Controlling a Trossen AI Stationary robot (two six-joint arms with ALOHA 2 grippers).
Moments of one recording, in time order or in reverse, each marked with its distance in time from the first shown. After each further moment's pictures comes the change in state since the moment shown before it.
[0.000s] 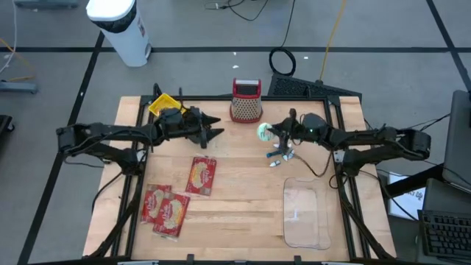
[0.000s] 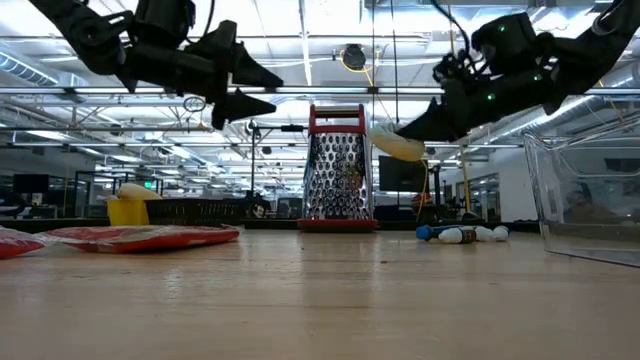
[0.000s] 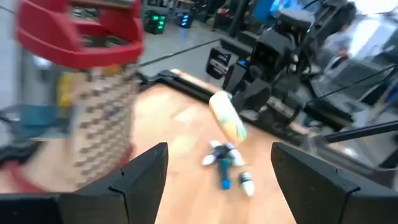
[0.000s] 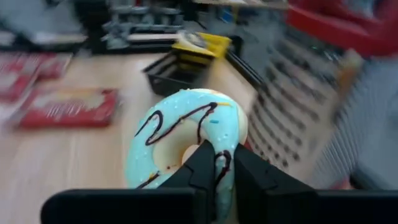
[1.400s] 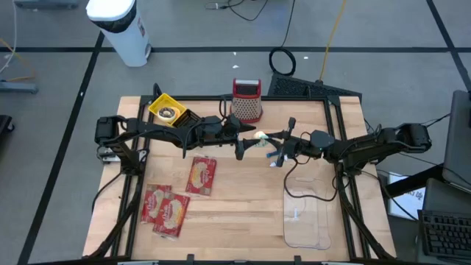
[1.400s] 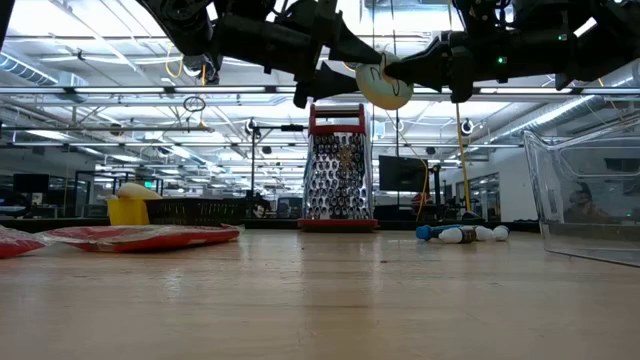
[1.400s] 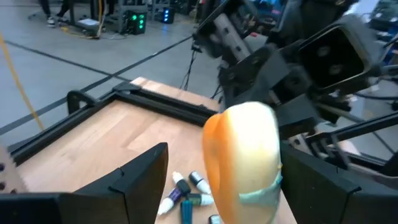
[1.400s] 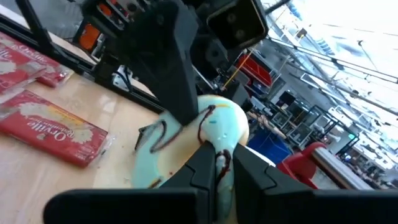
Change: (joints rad) left arm -0.216 0.425 0.486 -0.084 -0.173 0.108; right arm 0.346 0.002 0.001 0.307 0.297 -0.518
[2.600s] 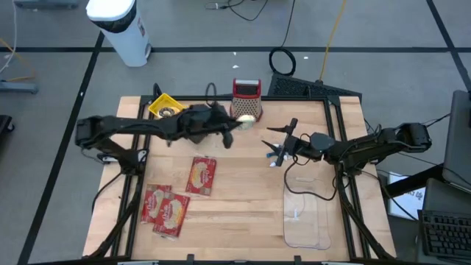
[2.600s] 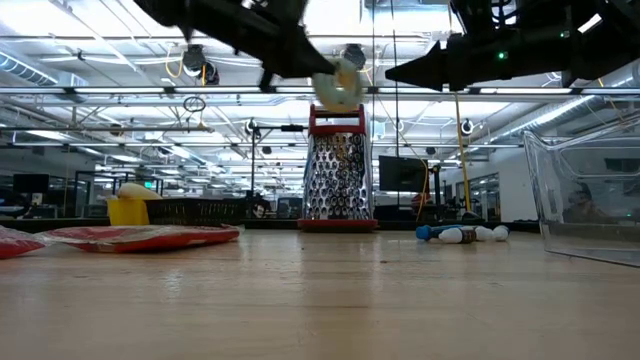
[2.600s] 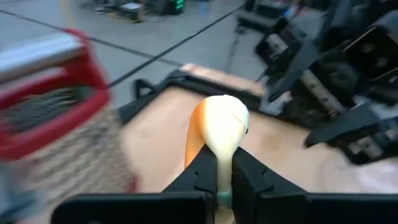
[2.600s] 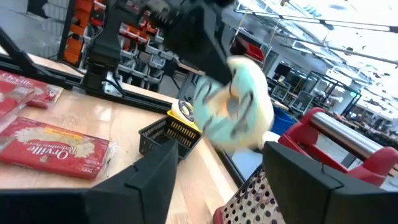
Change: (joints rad) left arm 0.068 -0.239 -0.002 -0.372 -0.096 0.068; right arm 0.024 -0.001 0.000 -0.020 0.123 0.201
